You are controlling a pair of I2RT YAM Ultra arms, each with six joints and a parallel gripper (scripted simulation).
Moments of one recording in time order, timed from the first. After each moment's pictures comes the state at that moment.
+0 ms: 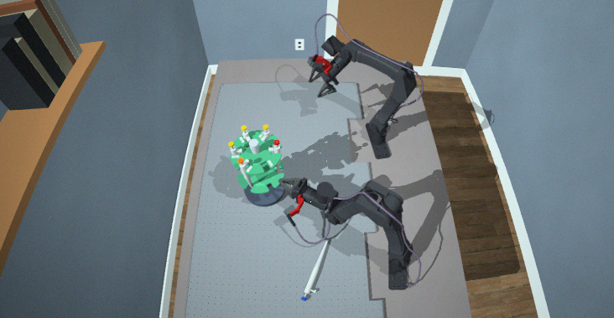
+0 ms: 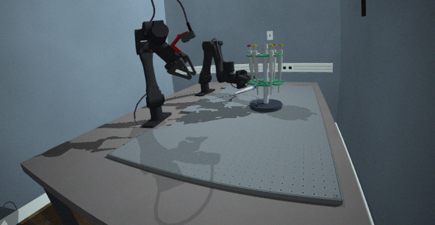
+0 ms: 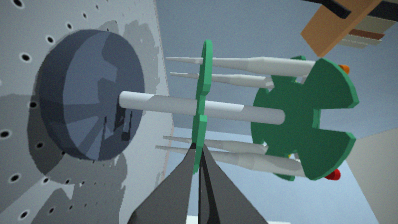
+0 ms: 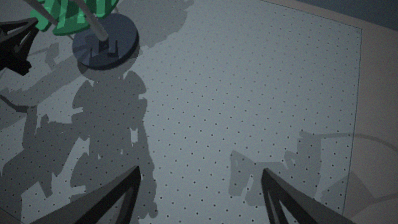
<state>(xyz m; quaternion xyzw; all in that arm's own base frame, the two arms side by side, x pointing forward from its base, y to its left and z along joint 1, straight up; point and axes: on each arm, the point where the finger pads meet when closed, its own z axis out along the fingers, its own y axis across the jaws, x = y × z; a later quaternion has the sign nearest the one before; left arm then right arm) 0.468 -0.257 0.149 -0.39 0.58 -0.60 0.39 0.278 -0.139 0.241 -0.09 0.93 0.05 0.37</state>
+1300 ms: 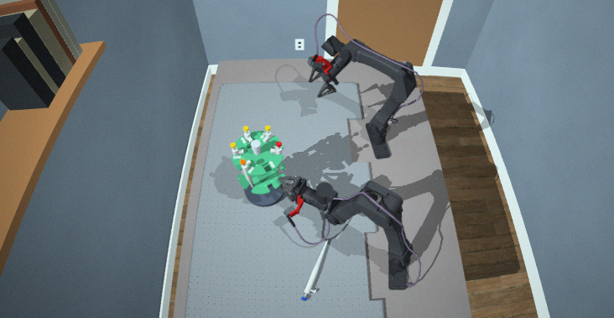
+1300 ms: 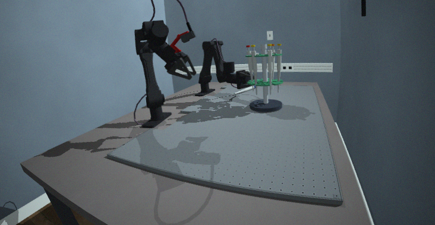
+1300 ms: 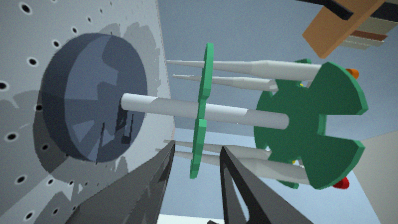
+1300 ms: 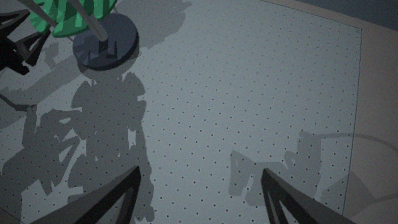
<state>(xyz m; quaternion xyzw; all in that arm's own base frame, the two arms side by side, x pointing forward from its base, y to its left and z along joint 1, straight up) 0.469 -0.255 0.146 -0.39 0.59 -0.59 0.39 0.278 -0.139 0.241 -0.09 0.93 0.05 0.37</state>
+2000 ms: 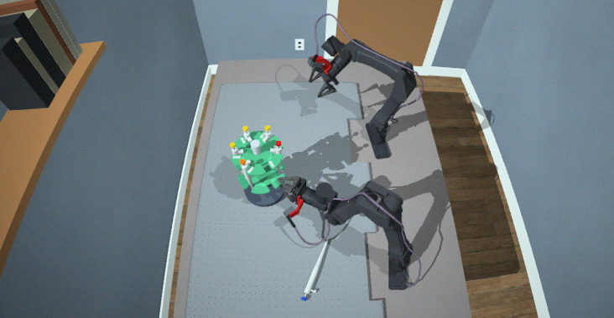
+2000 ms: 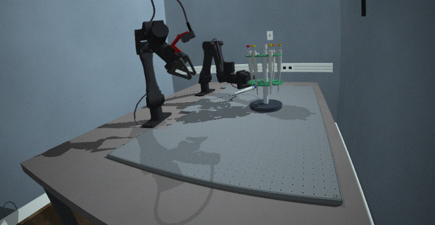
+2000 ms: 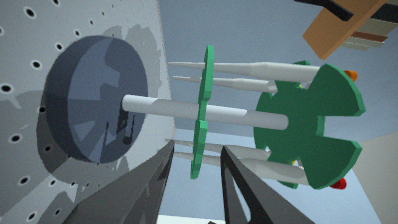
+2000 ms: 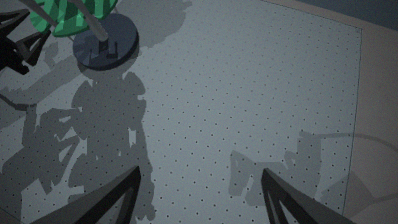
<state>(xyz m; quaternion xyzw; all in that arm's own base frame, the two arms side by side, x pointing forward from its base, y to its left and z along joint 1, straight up) 0.470 -0.253 0.145 -0.39 0.59 -0.59 0.39 0.278 -0.139 0.241 -0.09 0.93 0.05 0.37</state>
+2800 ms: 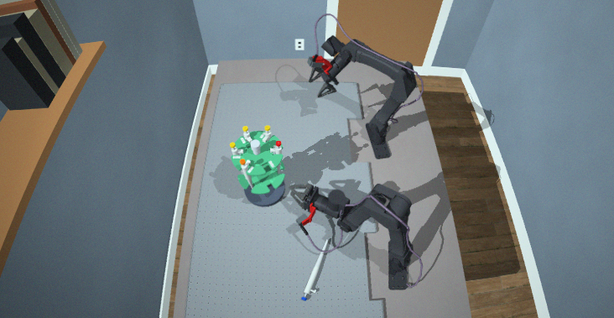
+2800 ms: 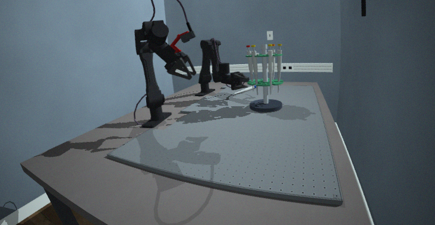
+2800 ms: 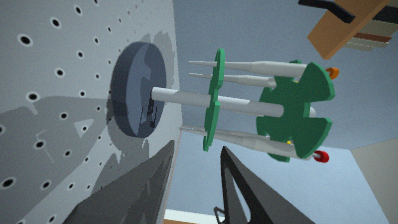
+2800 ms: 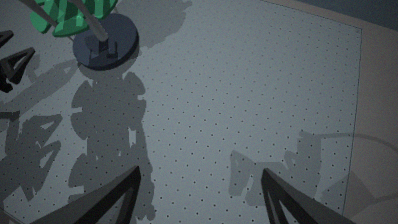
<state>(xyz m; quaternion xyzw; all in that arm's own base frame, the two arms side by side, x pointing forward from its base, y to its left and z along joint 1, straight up) 0.423 -0.232 0.130 -0.40 0.60 -0.58 0.39 0.278 -0.139 0.241 -0.09 0.93 0.05 0.37</state>
